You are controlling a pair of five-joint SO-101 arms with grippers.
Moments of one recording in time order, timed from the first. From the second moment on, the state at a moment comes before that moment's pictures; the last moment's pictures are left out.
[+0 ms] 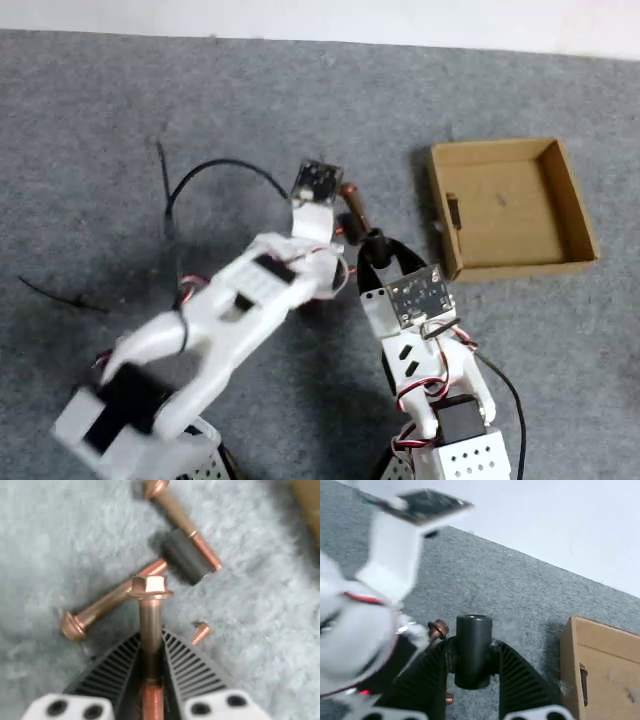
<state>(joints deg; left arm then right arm) 27.3 -7.7 47.5 21.0 21.3 -20.7 -103.5 96.0 27.8 15.3</state>
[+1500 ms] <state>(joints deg) 23.3 -26.6 88.7 -67.6 12.5 -27.2 -103.5 96.0 27.8 15.3</state>
